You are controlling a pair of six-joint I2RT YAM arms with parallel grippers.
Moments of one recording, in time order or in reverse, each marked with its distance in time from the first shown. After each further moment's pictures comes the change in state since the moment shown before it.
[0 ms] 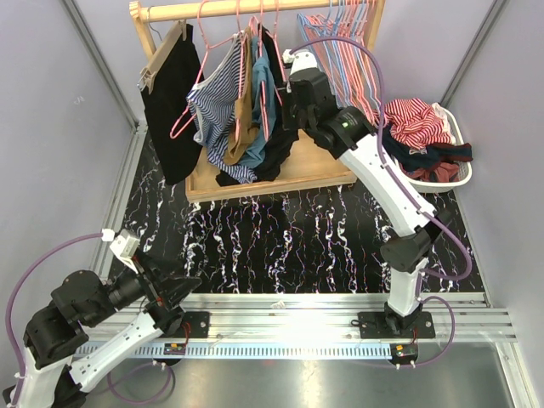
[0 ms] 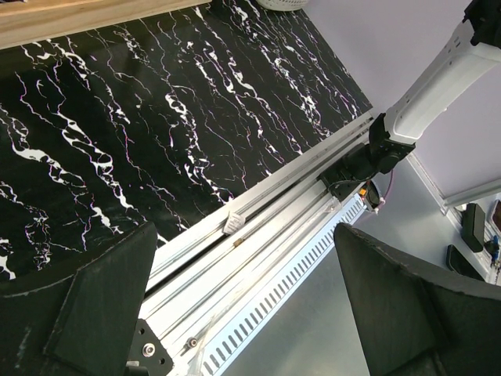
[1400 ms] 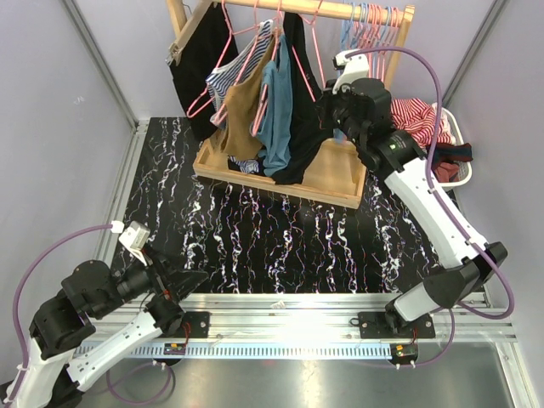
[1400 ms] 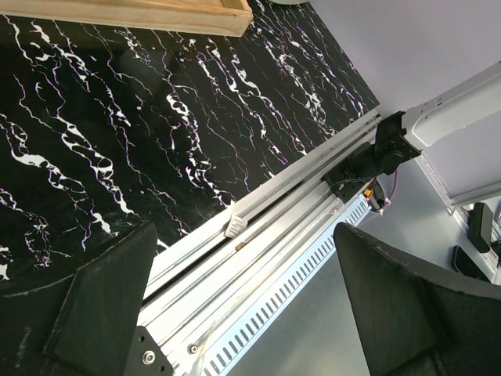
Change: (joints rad) left arm -0.003 0.078 0.000 0.045 -0.002 0.009; right arm -0.163 -0.382 -0.520 0.381 -0.185 -0.080
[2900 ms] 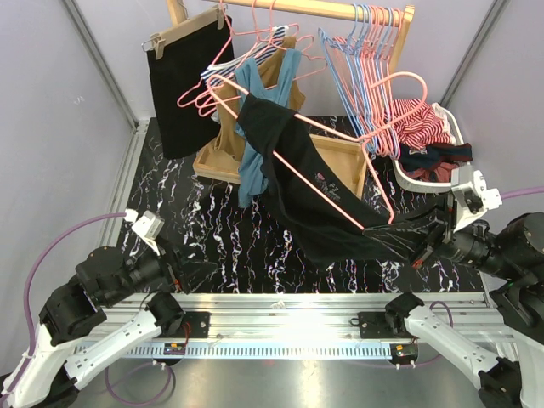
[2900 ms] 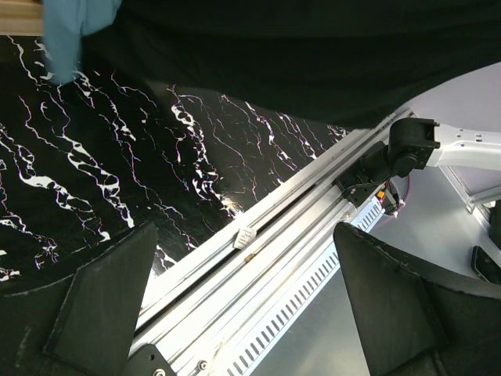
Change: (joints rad) left arm -0.001 0.111 0.004 0.079 0.003 0.055; right arm -0.002 -0.853 -0.263 -0.315 -0.803 0.112
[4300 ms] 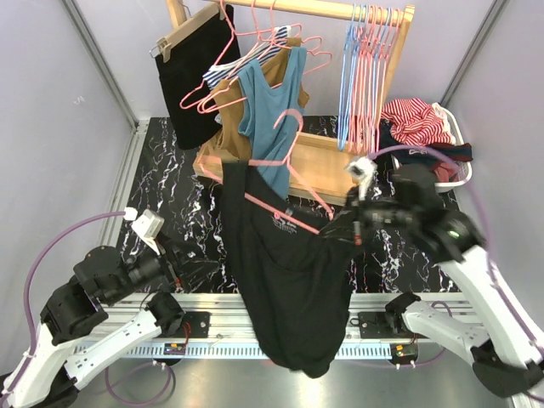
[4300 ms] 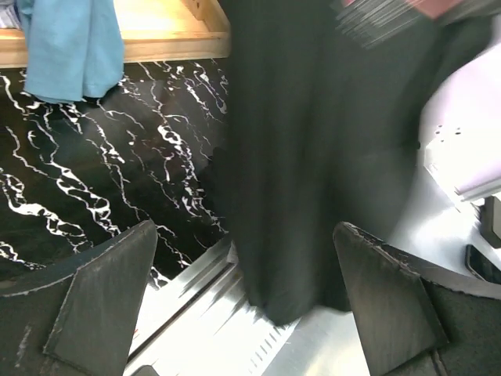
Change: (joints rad) left arm 0.000 0.001 -0.003 0.064 0.032 0.027; right arm 0.000 0.187 -0.207 -0.072 -0.059 -0.003
